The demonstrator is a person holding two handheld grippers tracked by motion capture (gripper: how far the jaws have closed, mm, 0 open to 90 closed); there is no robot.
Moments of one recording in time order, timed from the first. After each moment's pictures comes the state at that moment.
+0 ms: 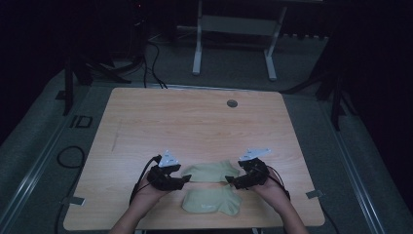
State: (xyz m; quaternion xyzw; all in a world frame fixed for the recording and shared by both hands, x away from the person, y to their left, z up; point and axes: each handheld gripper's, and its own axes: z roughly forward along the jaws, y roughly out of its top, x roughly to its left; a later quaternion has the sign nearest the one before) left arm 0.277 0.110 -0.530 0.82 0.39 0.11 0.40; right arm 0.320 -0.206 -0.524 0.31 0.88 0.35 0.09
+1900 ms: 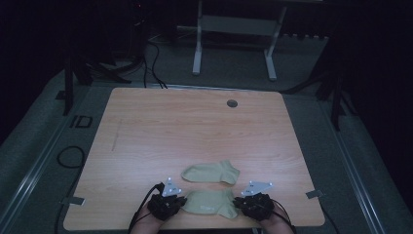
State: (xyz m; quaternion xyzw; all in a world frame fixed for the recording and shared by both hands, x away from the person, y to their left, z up) left arm 0.216 0.094 -0.562 0.85 0.39 0.08 0.35; right arm 0.234 -0.215 -0.553 0.31 0.90 0.31 0.09
